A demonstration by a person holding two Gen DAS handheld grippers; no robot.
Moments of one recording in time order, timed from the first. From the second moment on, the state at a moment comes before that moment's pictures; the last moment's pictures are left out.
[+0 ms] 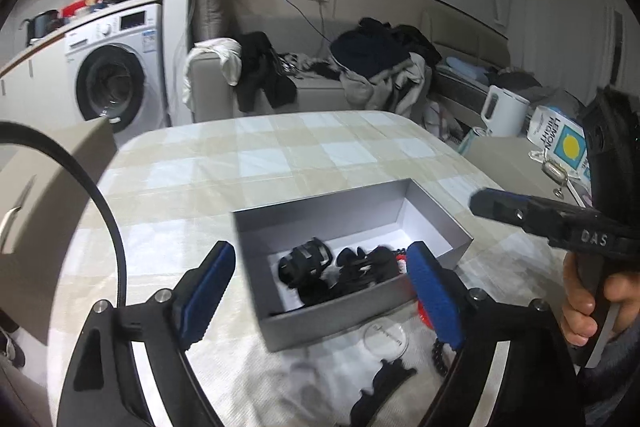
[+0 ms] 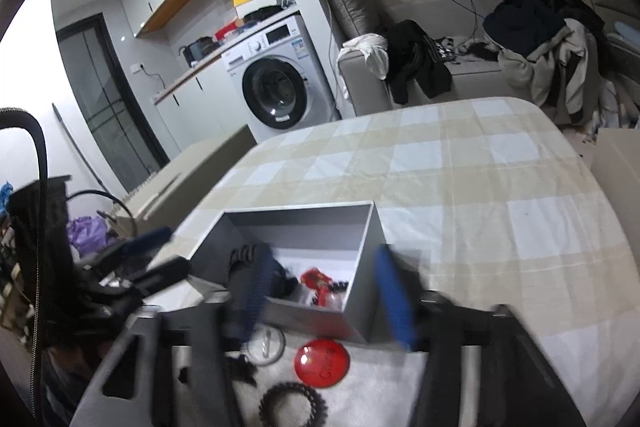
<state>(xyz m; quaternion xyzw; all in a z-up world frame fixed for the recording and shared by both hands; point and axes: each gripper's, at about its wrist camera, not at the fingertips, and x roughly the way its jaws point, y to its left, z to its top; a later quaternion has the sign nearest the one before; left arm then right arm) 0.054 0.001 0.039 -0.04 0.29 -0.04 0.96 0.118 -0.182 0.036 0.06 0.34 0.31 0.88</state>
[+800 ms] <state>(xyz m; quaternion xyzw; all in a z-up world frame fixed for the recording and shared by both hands) 0.036 -0.009 -0.012 0.00 0.36 -0.05 0.93 0.085 -0.163 -0.017 -0.15 0.42 0.28 0.85</state>
